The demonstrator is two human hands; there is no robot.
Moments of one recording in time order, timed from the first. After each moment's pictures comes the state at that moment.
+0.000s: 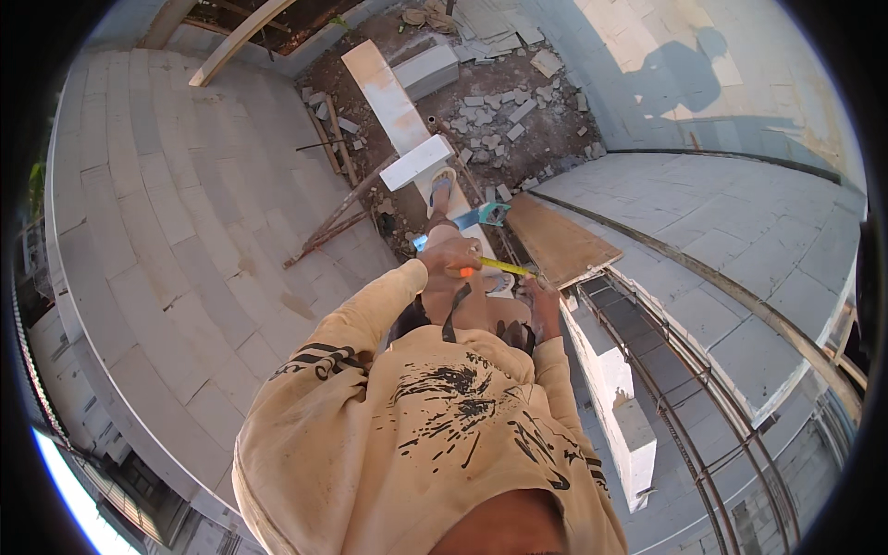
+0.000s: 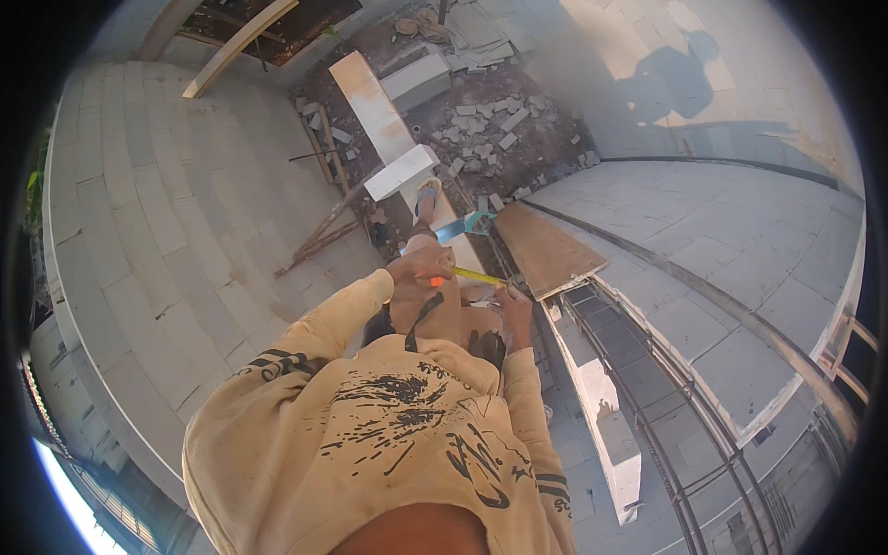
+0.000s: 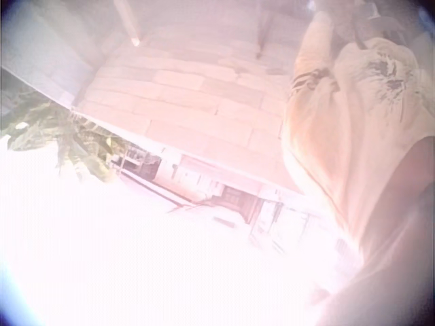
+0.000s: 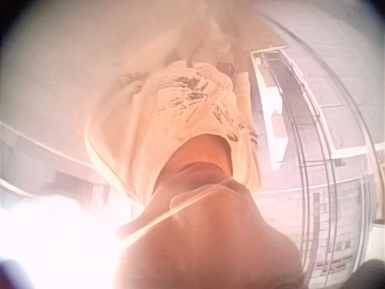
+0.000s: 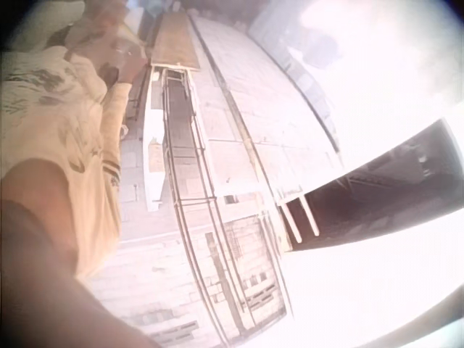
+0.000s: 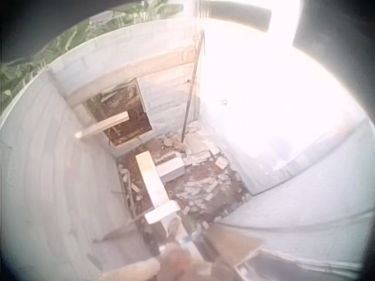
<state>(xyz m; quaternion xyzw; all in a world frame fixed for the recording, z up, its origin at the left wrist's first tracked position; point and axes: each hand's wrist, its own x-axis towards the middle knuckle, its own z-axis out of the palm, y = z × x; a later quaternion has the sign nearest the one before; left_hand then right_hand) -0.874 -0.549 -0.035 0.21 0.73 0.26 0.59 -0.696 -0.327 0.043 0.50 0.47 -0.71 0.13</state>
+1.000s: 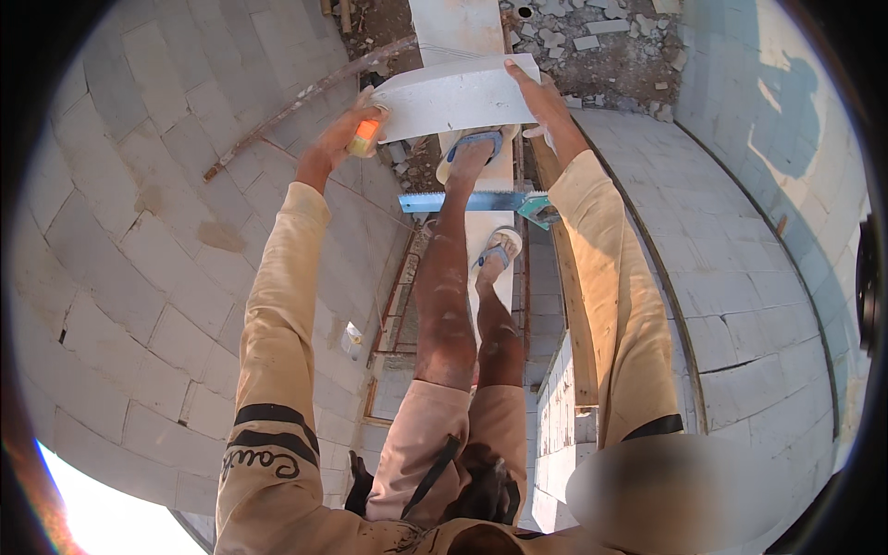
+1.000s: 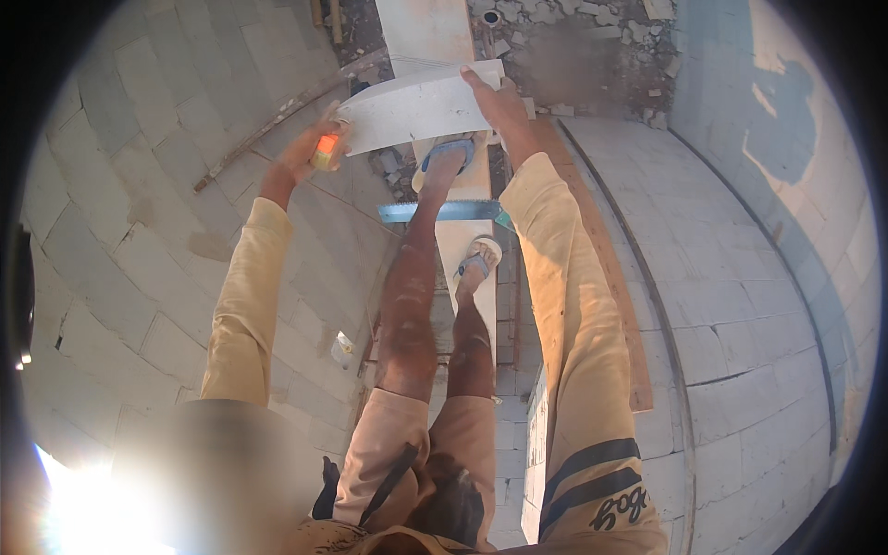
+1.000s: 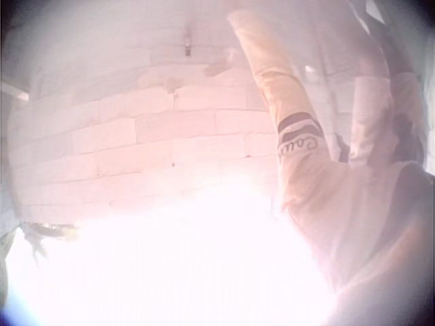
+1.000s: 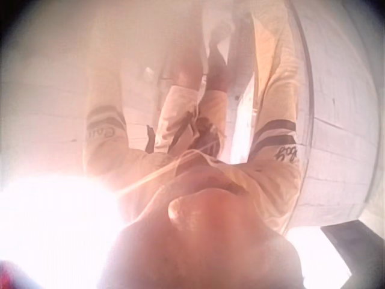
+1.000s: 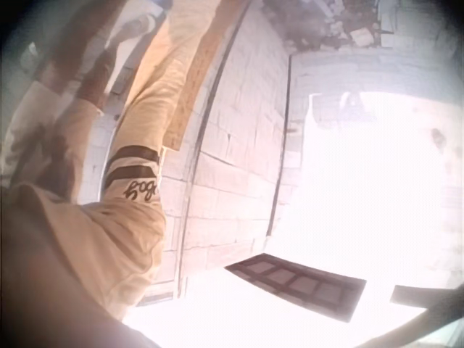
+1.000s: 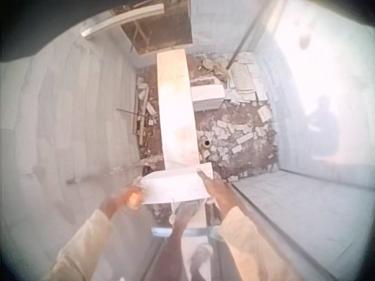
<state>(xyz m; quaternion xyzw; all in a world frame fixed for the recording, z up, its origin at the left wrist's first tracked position) -1.059 -0.810 -0.488 -0.42 0.55 0.57 0.44 -1.141 -0.477 -0.555 0.31 0.69 -0.46 0.46</state>
